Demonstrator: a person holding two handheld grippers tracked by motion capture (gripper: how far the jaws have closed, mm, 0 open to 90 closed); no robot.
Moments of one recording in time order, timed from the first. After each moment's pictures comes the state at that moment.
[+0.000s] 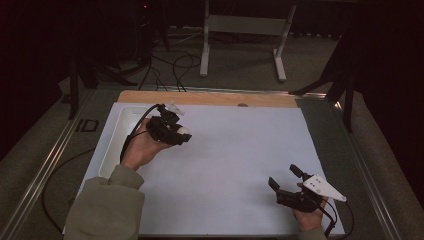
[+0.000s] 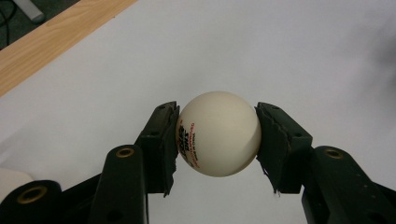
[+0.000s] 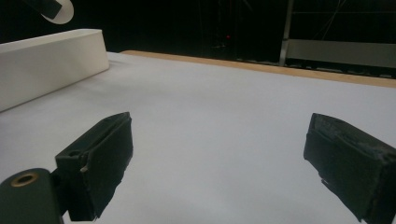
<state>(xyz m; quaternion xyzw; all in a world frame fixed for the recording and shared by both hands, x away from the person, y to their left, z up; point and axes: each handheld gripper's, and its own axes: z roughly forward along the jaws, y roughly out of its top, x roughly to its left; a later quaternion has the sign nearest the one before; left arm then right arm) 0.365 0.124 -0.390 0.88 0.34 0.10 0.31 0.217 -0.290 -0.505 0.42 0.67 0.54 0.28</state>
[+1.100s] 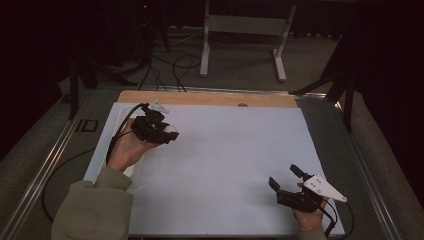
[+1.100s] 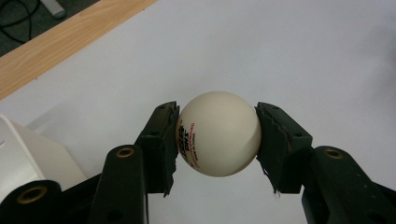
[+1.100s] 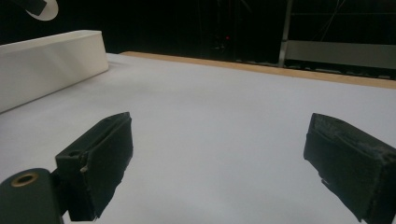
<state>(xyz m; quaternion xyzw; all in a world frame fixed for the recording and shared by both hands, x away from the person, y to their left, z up) 0.361 0.157 -0.386 0.87 0.36 0.11 0.31 0.216 -0.290 -0.505 0.42 0.67 0.55 0.28</state>
